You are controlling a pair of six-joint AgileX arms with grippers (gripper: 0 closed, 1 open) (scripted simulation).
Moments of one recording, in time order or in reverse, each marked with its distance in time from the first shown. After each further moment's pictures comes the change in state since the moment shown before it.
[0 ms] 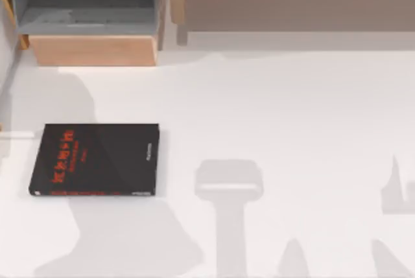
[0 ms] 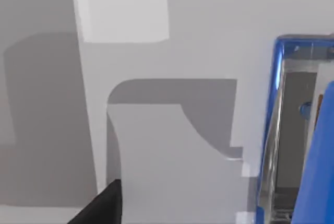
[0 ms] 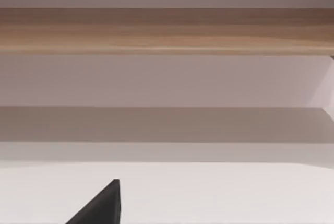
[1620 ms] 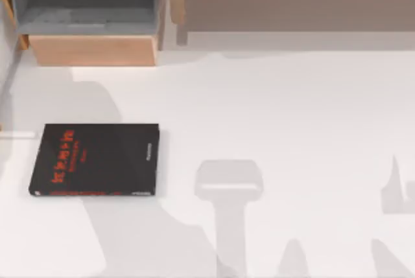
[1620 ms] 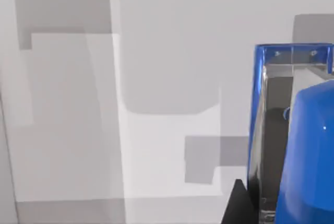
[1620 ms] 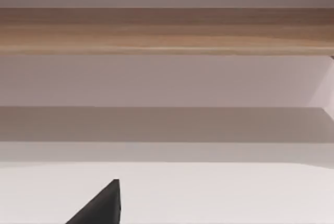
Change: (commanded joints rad) left arm 0.017 -0.139 -0.060 0.002 0.016 -0.017; right arm 0.000 0.000 0.000 0.000 0.000 0.000
